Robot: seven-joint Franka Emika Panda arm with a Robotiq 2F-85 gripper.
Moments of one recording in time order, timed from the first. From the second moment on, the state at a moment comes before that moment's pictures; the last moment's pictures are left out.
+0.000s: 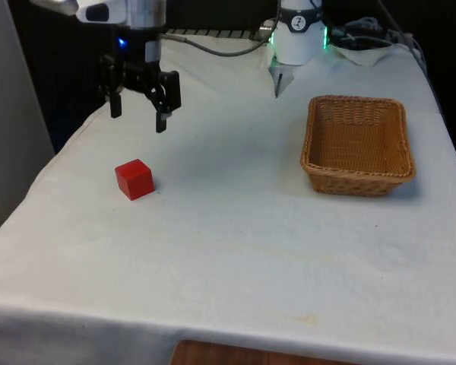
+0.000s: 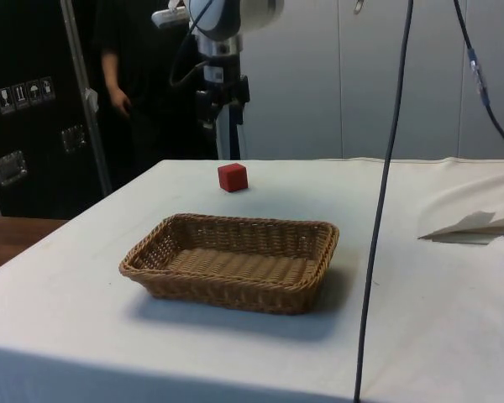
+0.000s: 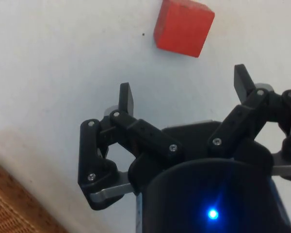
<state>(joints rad) -0.01 0.51 -0.37 -1.82 0.13 2.46 -0.12</state>
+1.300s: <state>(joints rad) -0.03 0.69 -0.38 -1.75 0.20 2.56 0.04</state>
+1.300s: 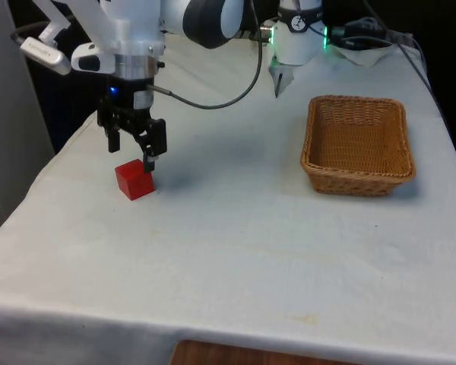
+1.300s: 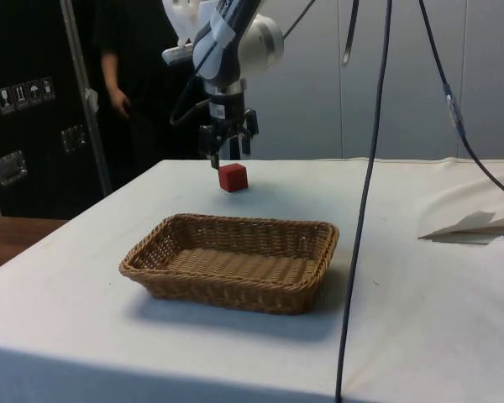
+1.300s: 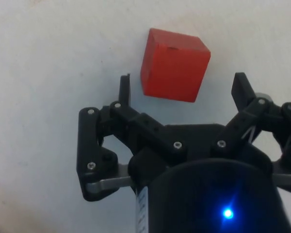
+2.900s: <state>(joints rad) -0.03 0.81 -0.40 -1.68 0.25 2.63 0.16</state>
